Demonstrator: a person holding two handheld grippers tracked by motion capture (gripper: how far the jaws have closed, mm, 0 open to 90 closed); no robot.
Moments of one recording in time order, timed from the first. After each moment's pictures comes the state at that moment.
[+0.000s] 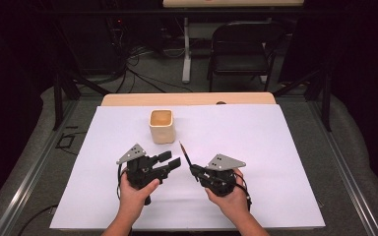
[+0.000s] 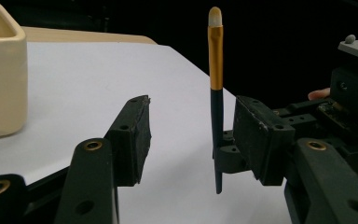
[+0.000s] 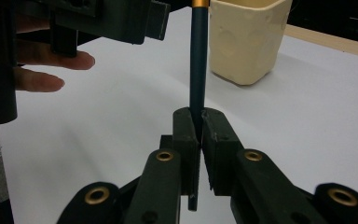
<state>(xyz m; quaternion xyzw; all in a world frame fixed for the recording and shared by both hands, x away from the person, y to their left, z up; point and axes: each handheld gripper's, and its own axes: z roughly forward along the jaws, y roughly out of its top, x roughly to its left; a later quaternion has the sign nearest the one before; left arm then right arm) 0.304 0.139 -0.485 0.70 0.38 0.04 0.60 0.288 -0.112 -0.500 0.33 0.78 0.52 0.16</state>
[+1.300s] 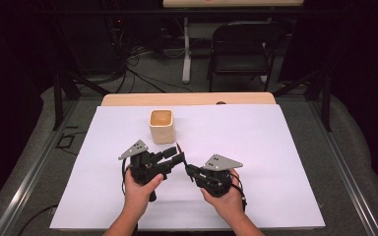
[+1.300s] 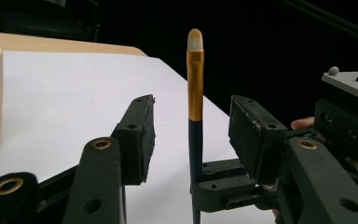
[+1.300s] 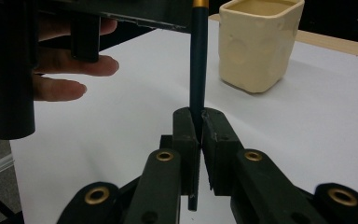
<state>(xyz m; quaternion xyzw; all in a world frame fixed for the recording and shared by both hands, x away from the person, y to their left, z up) 0.311 0.129 -0.477 0.68 0.39 0.02 0.63 0.287 -0.102 -0.500 0.33 0.77 0.53 0.15</state>
